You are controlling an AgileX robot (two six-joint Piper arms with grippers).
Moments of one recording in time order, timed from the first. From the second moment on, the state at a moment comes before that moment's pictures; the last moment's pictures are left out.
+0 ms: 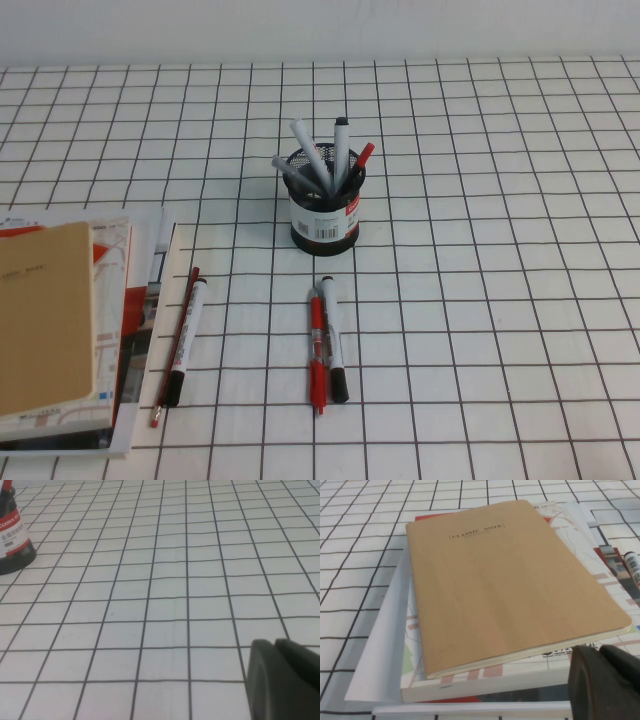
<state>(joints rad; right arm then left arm) -0.01 -0.01 0.02 0.38 0.36 -0.26 -0.01 -0.01 0.03 -0.06 0.38 0.12</state>
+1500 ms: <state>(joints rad) -0.01 0.56 -0.41 0.82 0.60 -0.34 -0.01 -0.01 0.03 -0.06 0.38 0.12</state>
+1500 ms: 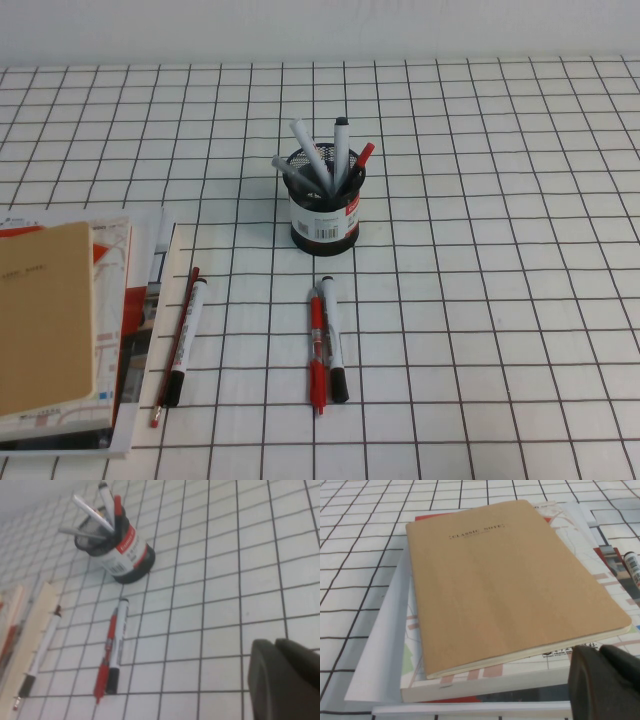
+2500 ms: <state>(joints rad) 0.68 1.57 -1.09 0.66 0.20 -0.67 -0.01 -0.01 0.03 -0.06 0.38 0.12</state>
